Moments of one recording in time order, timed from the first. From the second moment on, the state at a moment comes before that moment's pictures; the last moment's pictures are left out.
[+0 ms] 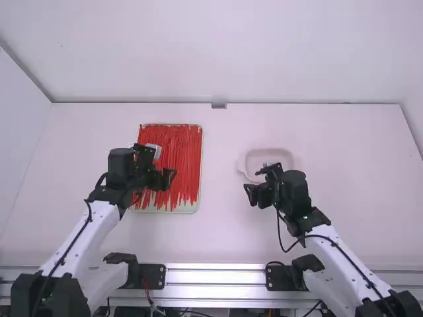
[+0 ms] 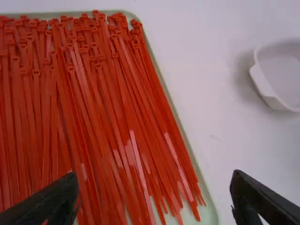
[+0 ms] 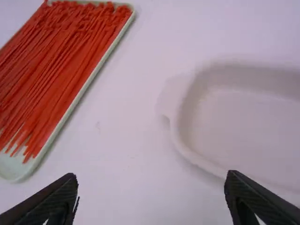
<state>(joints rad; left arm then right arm) -0.02 1.11 0.61 -0.26 0.40 0.03 0.32 1.00 0.38 -0.05 -0.27 0.06</state>
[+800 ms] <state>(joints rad) -0.03 1.78 1.16 -0.32 0.38 0.05 0.31 1.17 0.64 -0.06 -0.38 -0.01</state>
